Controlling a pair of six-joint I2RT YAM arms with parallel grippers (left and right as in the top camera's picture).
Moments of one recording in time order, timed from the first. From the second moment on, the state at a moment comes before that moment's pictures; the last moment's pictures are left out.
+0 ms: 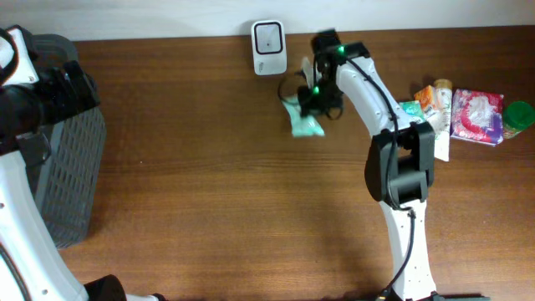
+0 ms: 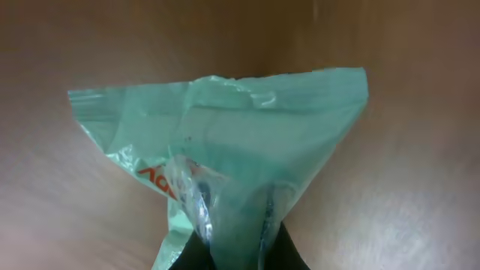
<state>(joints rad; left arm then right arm) 0.31 1.61 2.21 -1.48 0.15 -0.11 0.24 2.46 2.26 -1.17 -0.29 0.06</state>
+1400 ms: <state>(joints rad) 0.31 1.61 2.21 -1.48 0.15 -0.11 0.31 2.63 2.55 -0.52 -0.13 0.34</state>
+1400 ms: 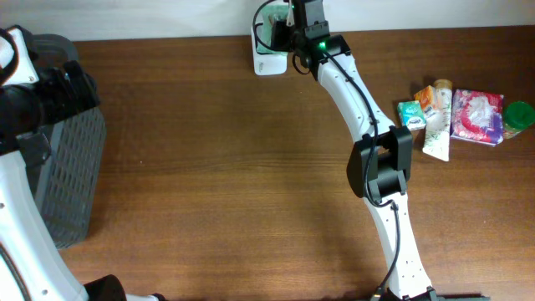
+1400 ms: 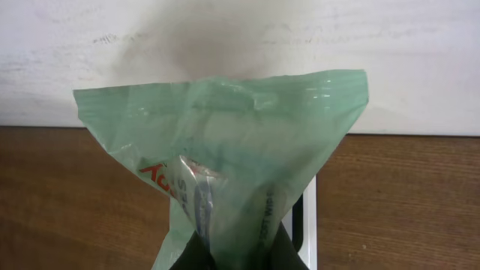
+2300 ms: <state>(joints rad) 0.31 1.61 2.21 -1.48 0.15 -0.11 0.21 2.43 2.52 -0.74 -0.14 0.34</state>
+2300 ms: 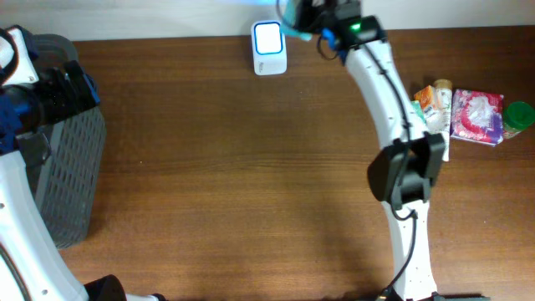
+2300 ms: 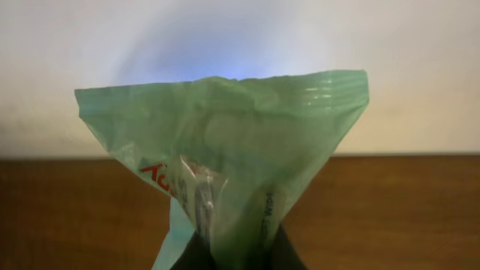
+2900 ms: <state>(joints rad) 0.31 1.61 2.21 -1.48 0.15 -0.11 -0.19 2.37 2.31 -1.34 0.13 0.24</state>
